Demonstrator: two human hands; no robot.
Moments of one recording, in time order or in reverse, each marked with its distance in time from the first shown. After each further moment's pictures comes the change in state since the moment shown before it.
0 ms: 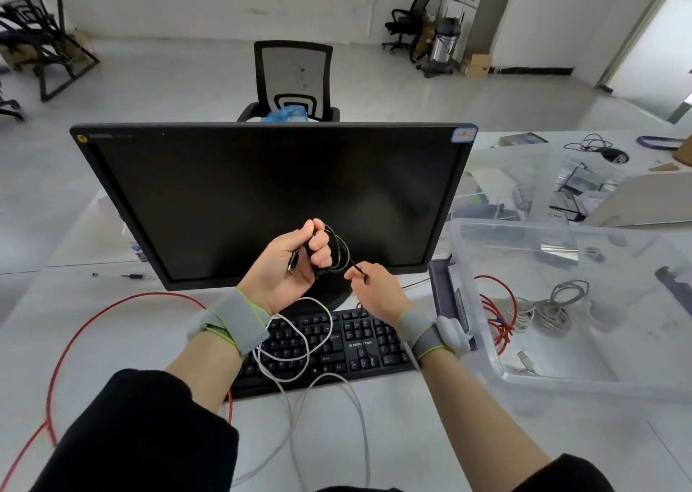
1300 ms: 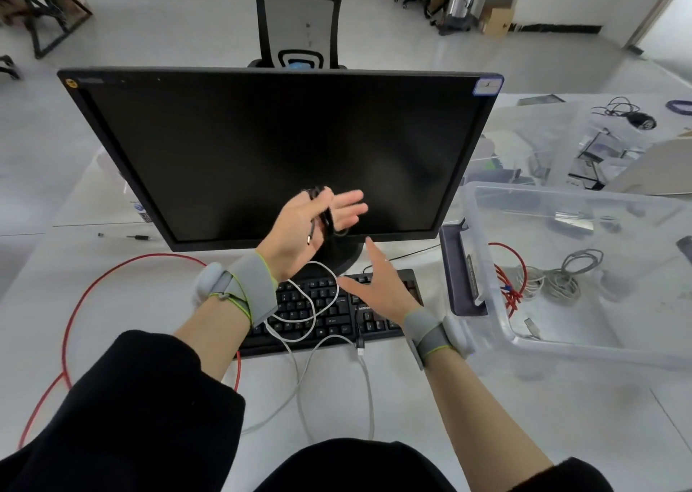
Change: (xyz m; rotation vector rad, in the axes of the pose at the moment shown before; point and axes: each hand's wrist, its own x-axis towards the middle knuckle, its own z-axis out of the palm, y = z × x) left_hand -0.002 -0.013 0.006 0.357 0.092 0.124; right_hand -0.027 0.025 0.027 0.109 -0.119 -0.003
